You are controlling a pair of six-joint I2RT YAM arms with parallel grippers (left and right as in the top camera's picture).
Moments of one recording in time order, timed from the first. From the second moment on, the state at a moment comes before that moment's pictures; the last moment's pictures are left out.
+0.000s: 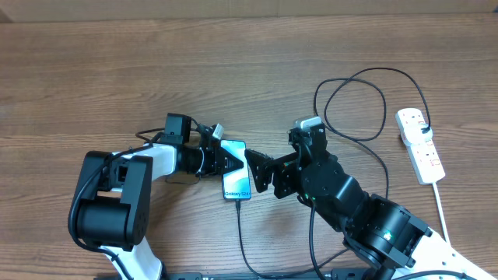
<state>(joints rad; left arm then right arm) -0.16 1.90 0.80 -0.19 0.90 -0.24 0.92 0.99 0.94 -0.43 0.28 0.55</state>
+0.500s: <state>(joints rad) -0.16 1.89 0.82 -0.21 0.92 -0.27 0.92 0.99 0.94 -0.43 0.28 0.55</state>
